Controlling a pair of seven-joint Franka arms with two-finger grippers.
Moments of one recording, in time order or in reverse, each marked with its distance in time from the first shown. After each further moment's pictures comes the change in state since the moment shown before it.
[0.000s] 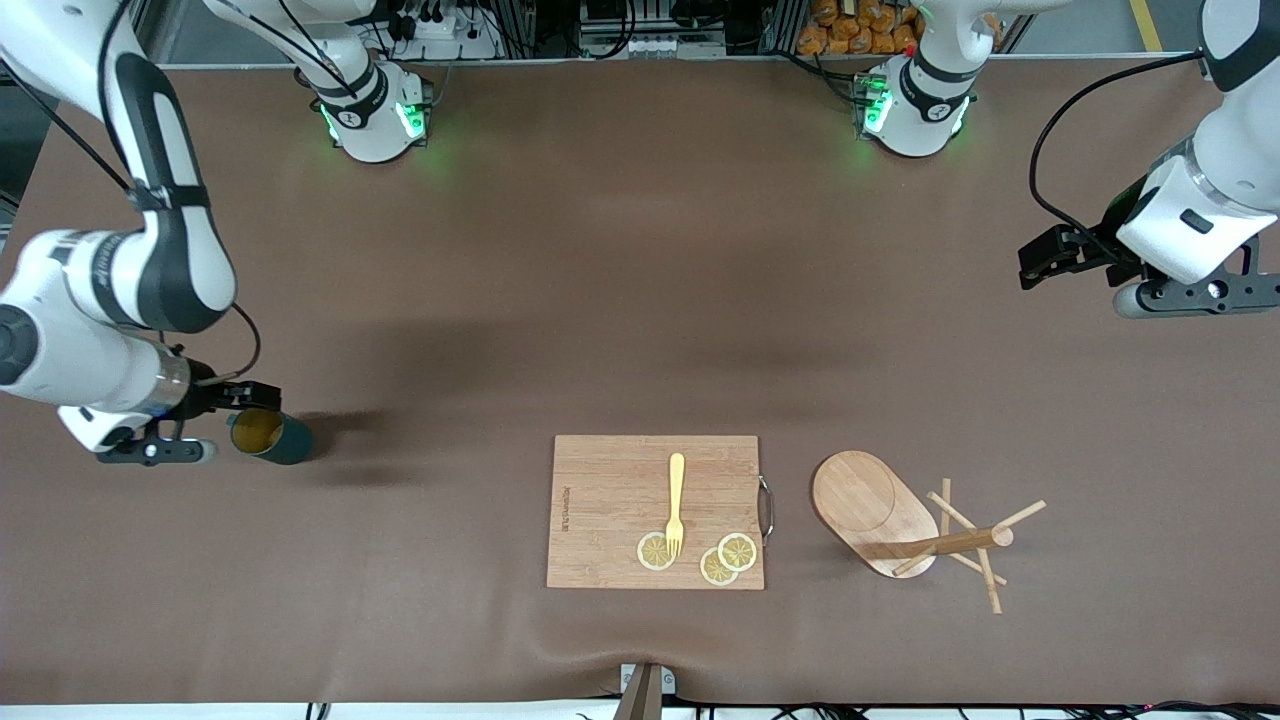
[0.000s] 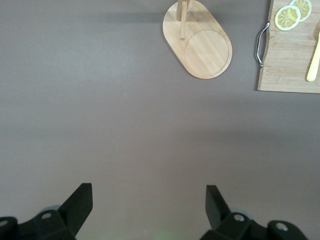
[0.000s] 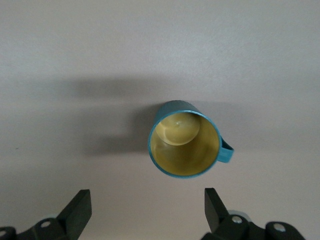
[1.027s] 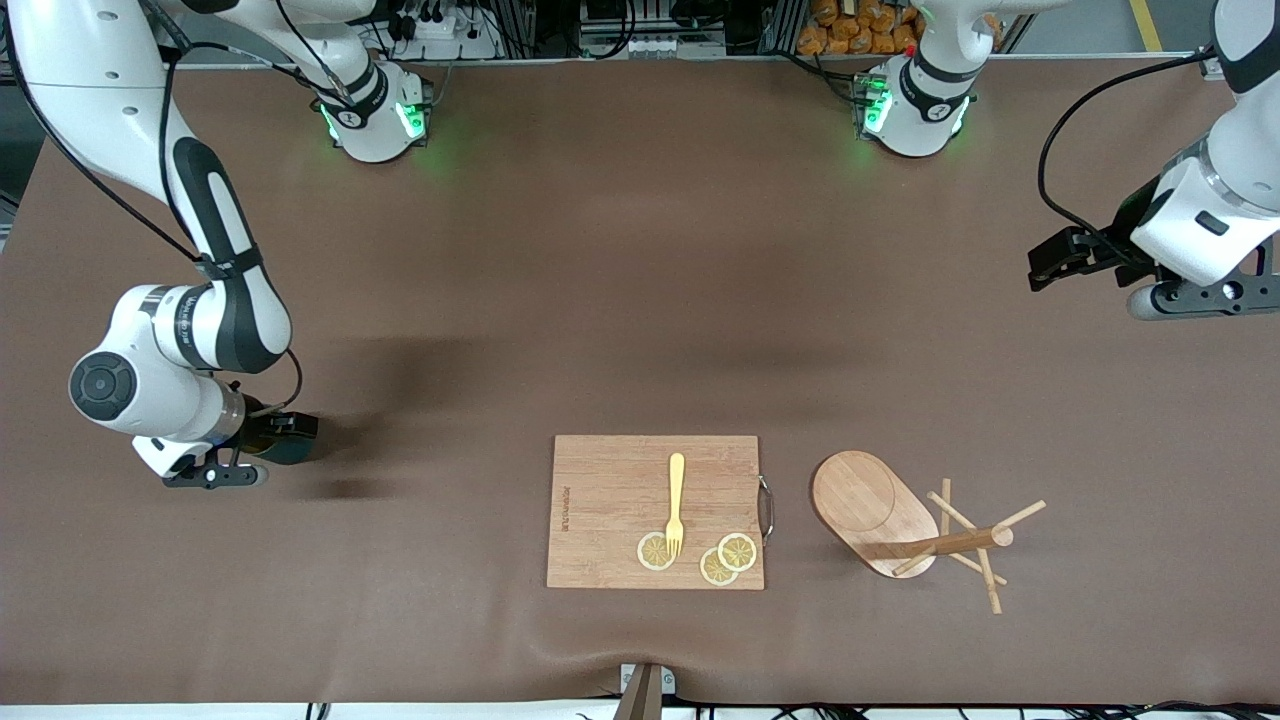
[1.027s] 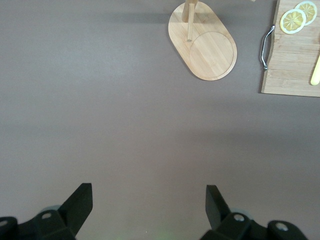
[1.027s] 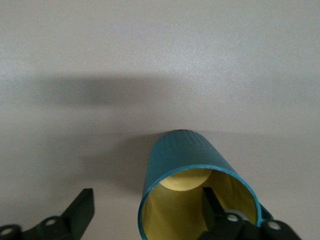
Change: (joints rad) left arm 0.016 0.000 0.004 0.000 0.000 0.000 0.000; right arm 0.001 0.153 0.002 -0.011 0.000 0.196 -0.018
